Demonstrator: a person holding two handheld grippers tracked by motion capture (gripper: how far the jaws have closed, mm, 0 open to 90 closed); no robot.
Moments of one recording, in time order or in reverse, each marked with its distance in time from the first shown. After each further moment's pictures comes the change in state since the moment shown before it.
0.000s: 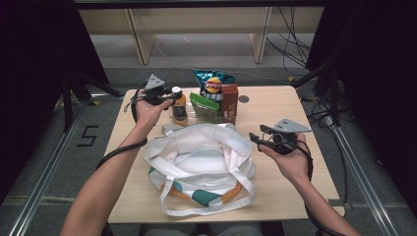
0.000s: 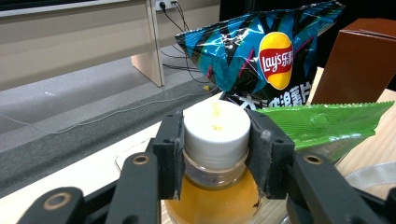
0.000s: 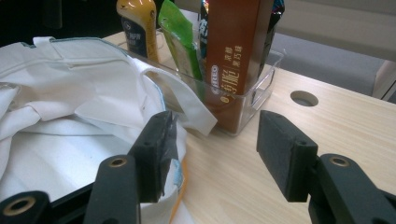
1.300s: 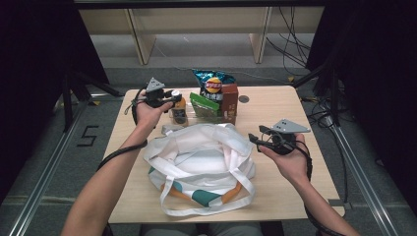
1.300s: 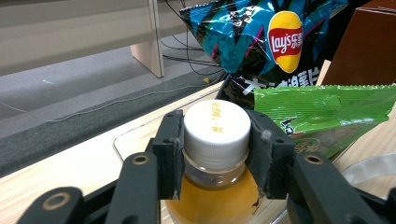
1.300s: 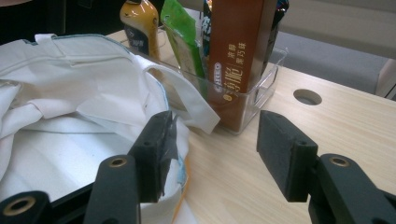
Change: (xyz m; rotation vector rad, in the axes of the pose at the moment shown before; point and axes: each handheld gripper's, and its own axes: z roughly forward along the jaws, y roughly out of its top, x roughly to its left) left arm 0.003 -0.012 0.004 0.031 0.001 -0.033; right arm 0.002 -0.001 0.000 0.024 0.011 0.013
